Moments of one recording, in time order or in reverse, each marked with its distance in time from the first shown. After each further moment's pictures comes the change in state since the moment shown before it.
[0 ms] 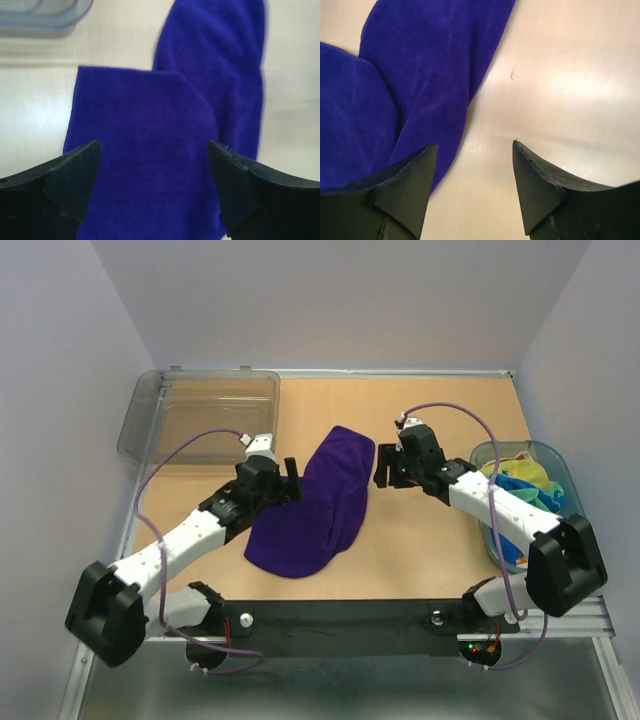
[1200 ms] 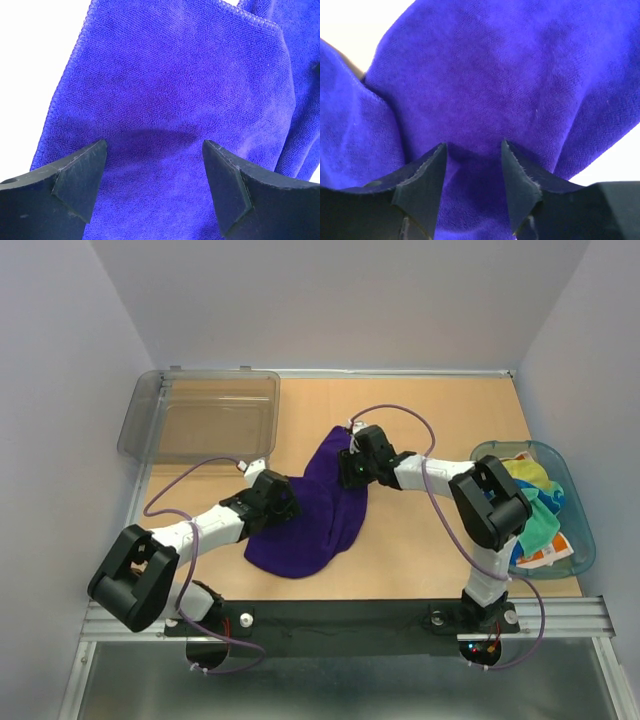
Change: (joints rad) left arm 0.003 0.246 -0.096 0.022 -0.014 -0.329; right arm 0.076 0.526 0.204 0.281 -0.152 -0.125
